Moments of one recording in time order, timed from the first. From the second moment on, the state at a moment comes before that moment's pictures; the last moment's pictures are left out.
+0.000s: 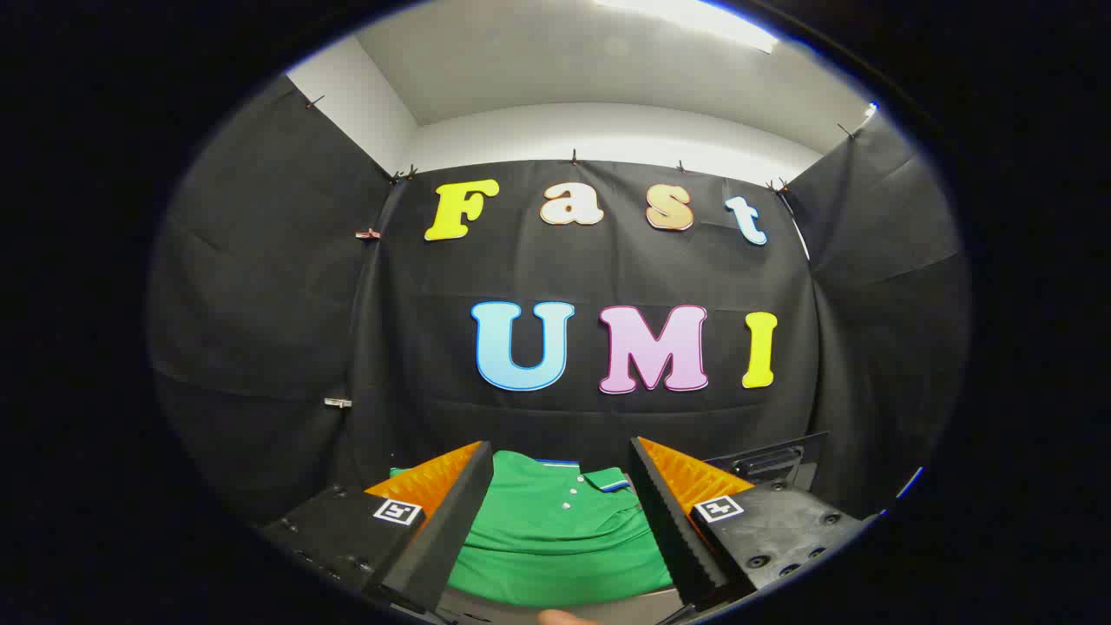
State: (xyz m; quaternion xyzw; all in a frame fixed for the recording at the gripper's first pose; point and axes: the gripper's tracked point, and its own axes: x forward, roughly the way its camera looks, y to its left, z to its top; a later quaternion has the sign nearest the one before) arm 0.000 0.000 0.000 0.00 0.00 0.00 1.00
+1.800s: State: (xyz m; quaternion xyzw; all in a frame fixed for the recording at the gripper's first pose) arm 0.119 -0.006 -0.179 -0.01 0.39 0.01 0.92
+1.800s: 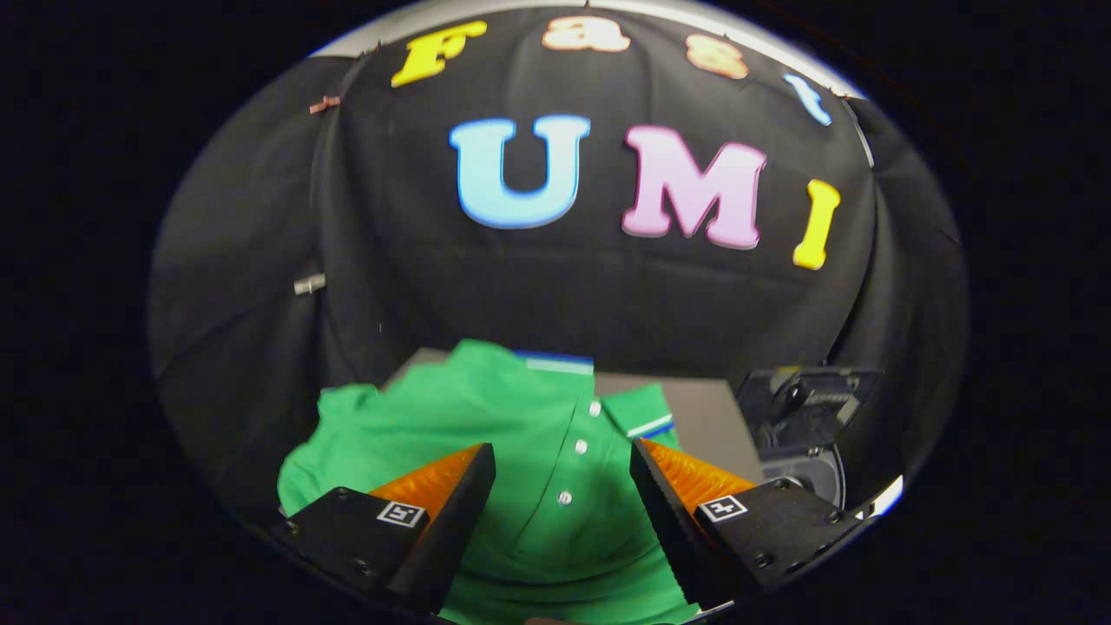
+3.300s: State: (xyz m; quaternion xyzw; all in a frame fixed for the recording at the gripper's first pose) arm 0.138 -0.212 -0.112 0.02 0.35 0.17 0.92
